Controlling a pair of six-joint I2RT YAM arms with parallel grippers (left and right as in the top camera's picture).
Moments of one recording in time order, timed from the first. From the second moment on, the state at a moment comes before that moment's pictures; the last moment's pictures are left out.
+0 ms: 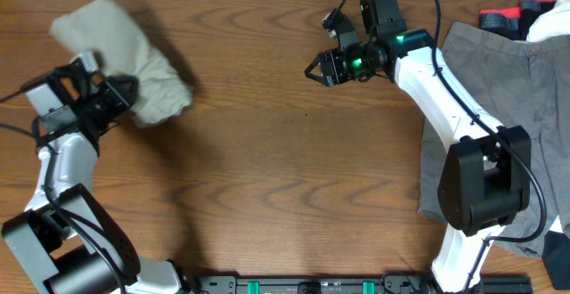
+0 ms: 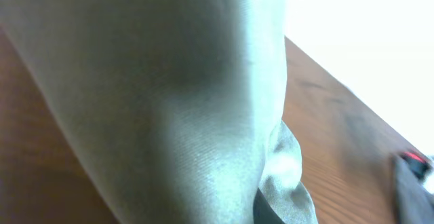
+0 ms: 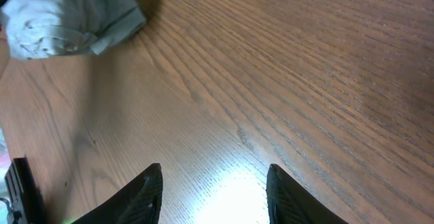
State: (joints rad) left arm 0.50 1.65 0.97 -0.05 0.75 -0.27; right arm 0.29 2.00 1.63 -0.67 -0.63 0.02
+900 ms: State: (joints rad) left arm 0.67 1.84 0.97 -0.16 0.70 -0.25; right arm 0.29 2.00 1.63 -0.69 -0.63 0.02
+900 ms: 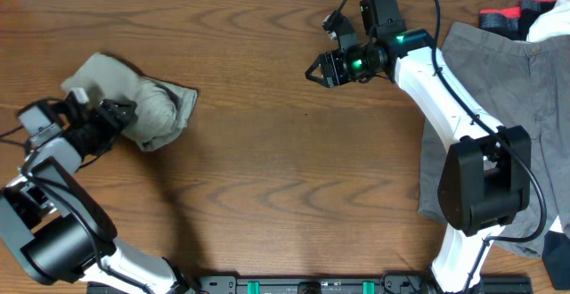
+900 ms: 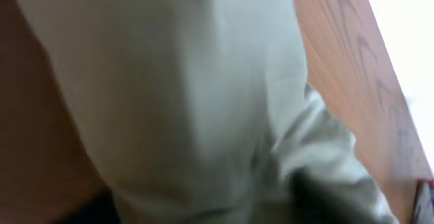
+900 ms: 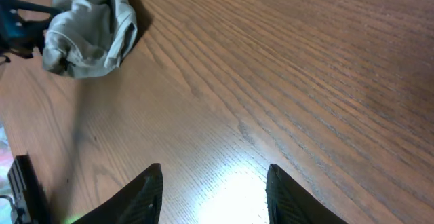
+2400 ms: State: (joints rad) left arm 0.11 1.75 1.00 -0.58 -0.27 -0.32; right arm 0.29 2.00 1.63 -0.69 -0.63 0.02
